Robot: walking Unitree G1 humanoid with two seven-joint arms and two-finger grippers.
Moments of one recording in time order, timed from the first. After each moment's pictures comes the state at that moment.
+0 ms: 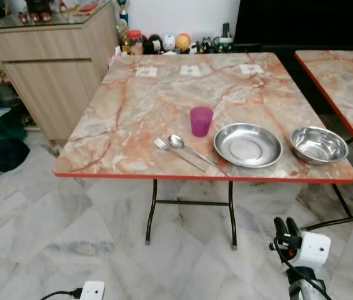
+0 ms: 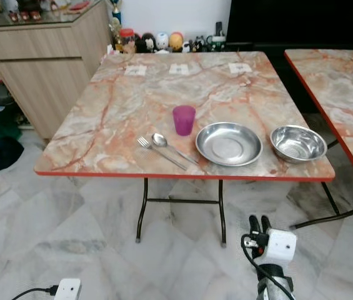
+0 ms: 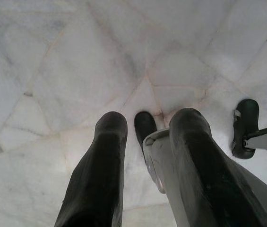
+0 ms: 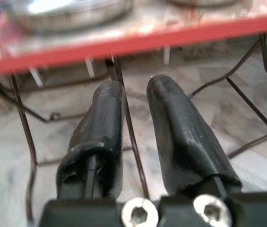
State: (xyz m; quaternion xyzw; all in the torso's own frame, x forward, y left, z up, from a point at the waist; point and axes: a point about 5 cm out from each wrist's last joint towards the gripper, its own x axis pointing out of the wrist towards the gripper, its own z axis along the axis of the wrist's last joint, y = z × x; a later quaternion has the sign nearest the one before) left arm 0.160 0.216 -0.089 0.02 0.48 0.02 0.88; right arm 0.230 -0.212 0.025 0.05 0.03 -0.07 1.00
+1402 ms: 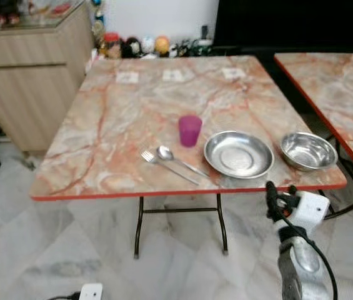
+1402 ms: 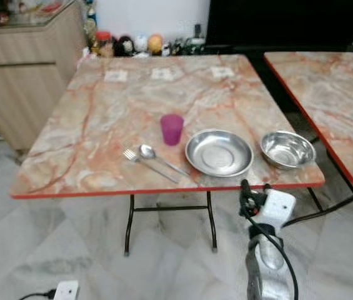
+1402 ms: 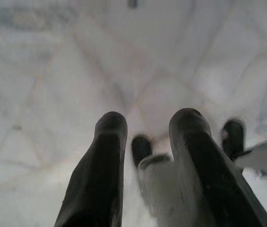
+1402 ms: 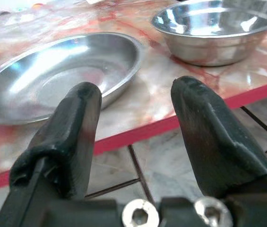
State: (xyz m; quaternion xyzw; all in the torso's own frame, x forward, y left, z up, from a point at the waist) left arm 0.171 0.205 -0.086 -0.01 0.46 0.03 0.89; right arm 0.269 -0.210 0.060 0.09 0.02 -0.10 0.99
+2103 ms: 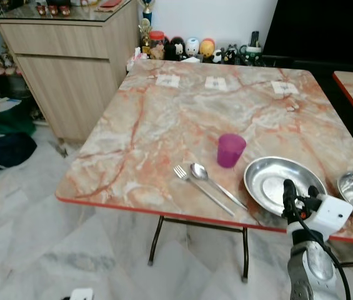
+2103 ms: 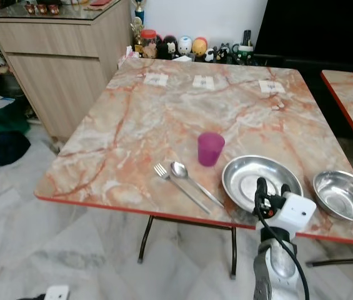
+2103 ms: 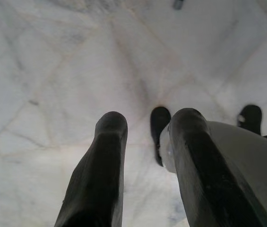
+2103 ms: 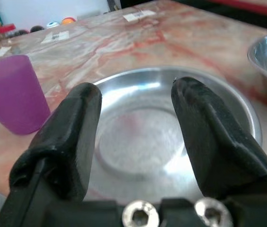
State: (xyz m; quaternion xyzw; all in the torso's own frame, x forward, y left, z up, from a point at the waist) left arm 0.141 0.238 -0.091 0.00 0.49 0.06 0.87; right arm 0.258 -0.210 0.077 0.12 -0.02 -0.13 0.98
